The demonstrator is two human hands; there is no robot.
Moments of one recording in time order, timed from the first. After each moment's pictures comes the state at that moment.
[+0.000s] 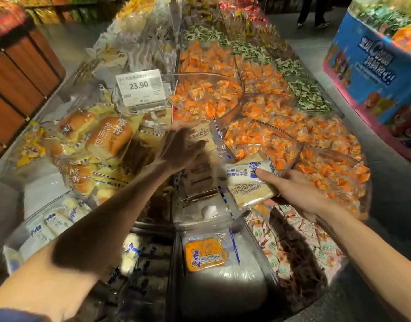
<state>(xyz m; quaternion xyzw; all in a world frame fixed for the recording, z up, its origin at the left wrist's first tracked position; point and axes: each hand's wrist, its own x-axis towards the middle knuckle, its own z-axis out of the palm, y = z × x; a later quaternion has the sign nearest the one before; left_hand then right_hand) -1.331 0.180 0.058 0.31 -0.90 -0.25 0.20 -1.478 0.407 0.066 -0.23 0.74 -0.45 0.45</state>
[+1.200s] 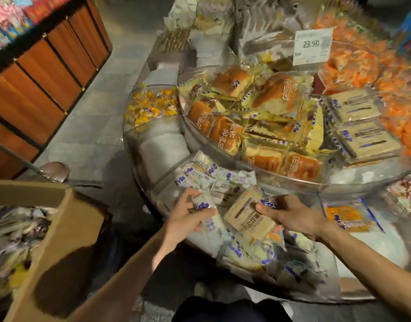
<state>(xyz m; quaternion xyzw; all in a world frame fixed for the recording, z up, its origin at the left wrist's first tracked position) -0.878 0.131 -0.052 0.47 -0.60 -0.63 0.15 -1.111 0.260 -0.010 -0.36 0.75 -0.25 0.49</state>
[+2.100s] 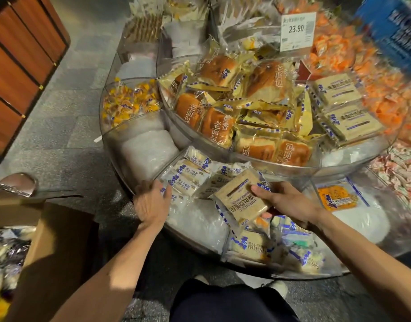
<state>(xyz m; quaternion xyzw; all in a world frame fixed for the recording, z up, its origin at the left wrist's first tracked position) -0.853 0.026 -0.153 0.55 -0.83 -0.08 0.10 -1.080 0.246 -0.004 -0.26 0.72 -0.38 0.52</state>
